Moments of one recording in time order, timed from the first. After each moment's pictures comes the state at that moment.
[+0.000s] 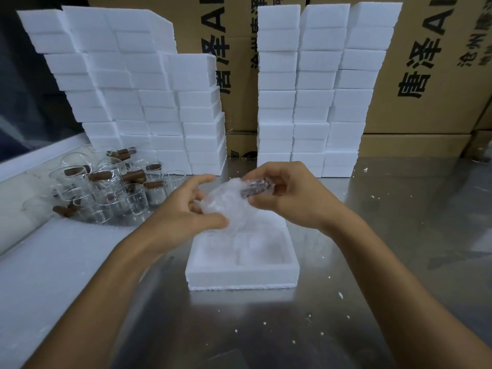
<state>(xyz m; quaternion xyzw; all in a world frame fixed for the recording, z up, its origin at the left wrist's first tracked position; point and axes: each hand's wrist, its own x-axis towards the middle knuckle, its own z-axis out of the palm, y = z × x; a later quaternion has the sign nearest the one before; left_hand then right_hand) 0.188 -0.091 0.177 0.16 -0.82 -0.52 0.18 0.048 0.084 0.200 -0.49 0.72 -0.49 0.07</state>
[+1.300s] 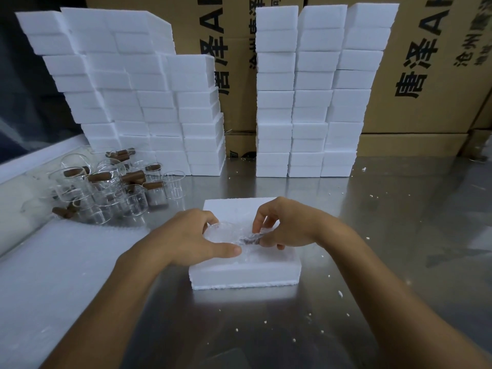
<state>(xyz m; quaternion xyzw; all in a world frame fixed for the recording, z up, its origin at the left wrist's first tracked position) 0.185 -0.092 0.164 0.19 -0.95 -0.25 0.02 0.040 0.077 0.173 -0.46 0.84 -0.21 0.20</state>
